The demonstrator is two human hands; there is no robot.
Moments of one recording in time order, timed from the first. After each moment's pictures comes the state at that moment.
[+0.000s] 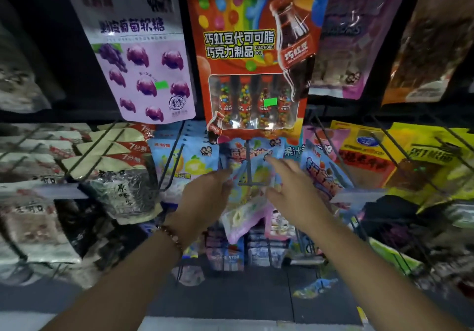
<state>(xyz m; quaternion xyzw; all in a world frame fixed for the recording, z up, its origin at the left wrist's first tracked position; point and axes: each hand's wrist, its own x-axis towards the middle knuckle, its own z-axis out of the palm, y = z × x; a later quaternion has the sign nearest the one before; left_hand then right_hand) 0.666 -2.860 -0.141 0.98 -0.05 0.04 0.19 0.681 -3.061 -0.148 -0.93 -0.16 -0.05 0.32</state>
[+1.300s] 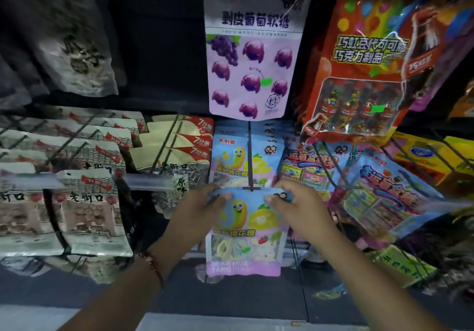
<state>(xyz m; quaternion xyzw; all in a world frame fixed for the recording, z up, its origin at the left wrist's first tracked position) 0.624 -2.676 -0.167 0.84 0.02 0.00 0.55 0.653 -2.906 -0.159 -0.90 -0.12 0.00 0.42</state>
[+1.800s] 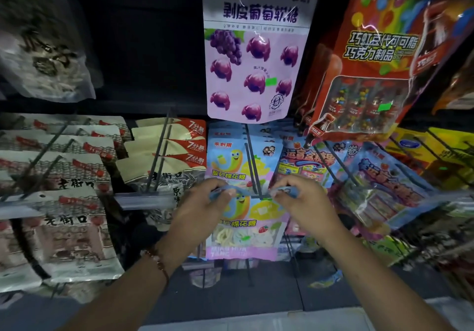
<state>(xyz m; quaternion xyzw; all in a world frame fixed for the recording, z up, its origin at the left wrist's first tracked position) 0.664 -2.659 -0.184 0.85 -0.03 -0.01 0.53 0.664 -2.889 -0.151 -0.89 -0.06 -0.04 0.44</state>
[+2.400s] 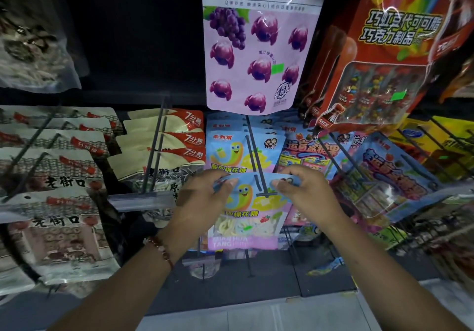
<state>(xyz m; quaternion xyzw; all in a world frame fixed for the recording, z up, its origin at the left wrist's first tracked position) 0.677 -2.664 -0.175 0.87 -0.03 0.01 0.49 0.682 -2.889 -0.159 -0.89 -0.03 -0.02 0.46</state>
